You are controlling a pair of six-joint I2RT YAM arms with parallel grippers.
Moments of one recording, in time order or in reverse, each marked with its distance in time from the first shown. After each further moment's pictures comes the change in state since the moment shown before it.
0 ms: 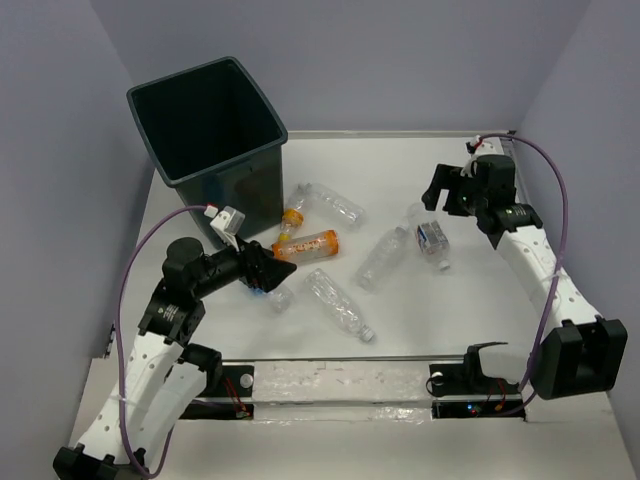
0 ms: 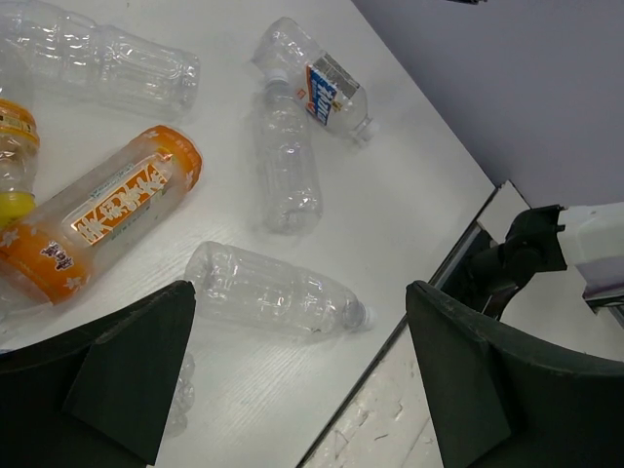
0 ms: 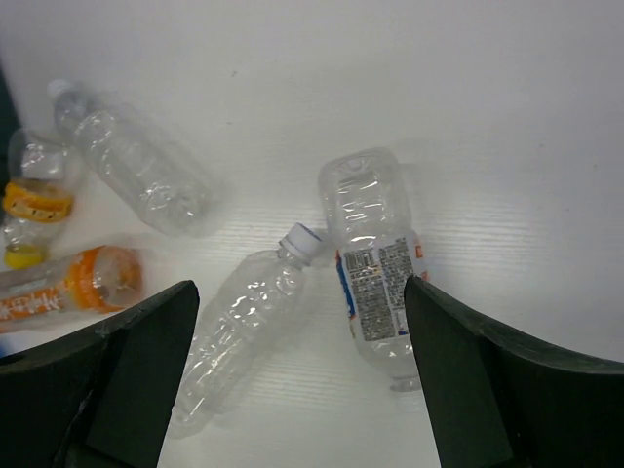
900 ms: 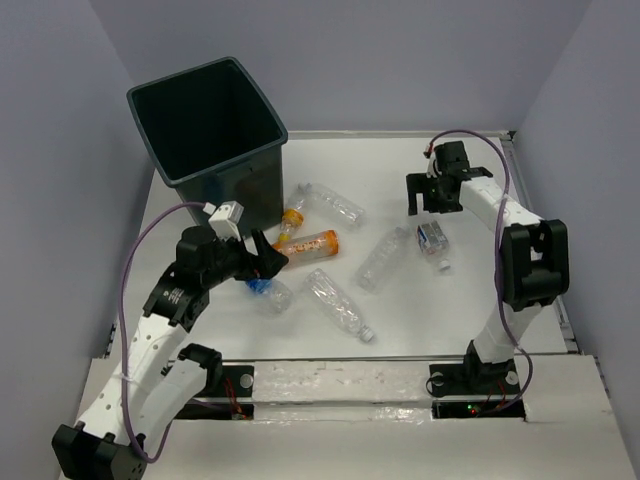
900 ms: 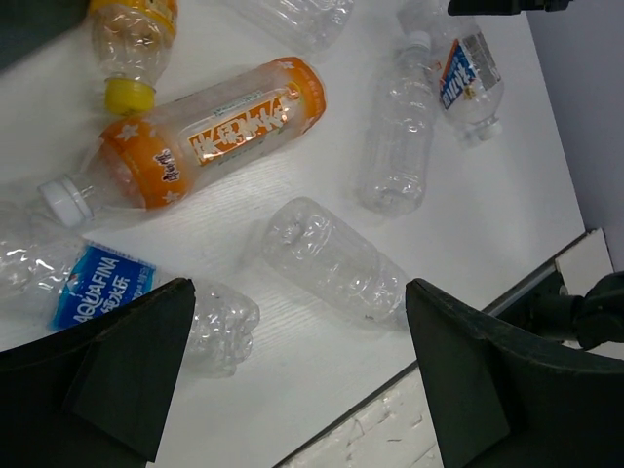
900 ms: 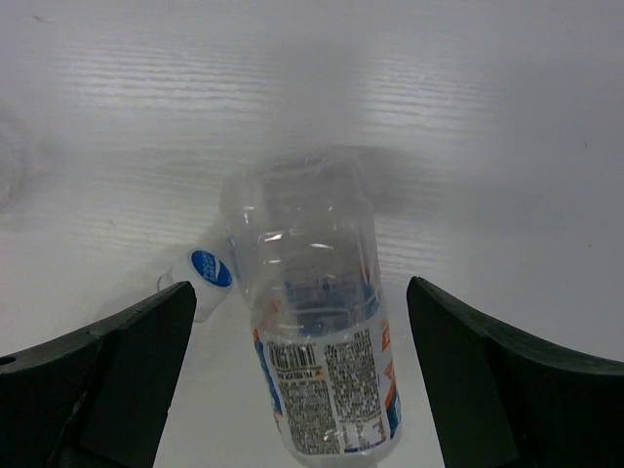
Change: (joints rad) left arm -0.015 0.125 0.053 -0.174 -0.246 -0.042; right arm 0.027 0.541 0.289 -0.185 0.109 -0.206
